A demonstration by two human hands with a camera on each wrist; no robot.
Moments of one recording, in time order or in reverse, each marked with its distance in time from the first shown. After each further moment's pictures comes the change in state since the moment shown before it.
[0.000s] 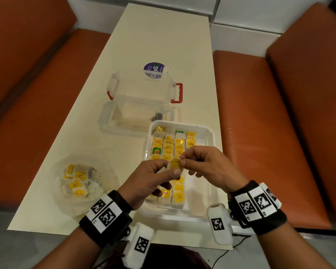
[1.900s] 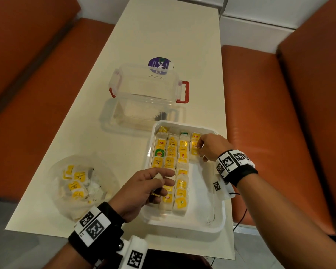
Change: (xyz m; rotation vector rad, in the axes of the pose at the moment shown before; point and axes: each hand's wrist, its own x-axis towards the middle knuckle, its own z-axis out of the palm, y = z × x) left_hand 0.005 -0.017 -0.017 -0.217 0.039 -0.162; right_hand 0.114 0.050 -0.034 -0.774 0.042 0.383
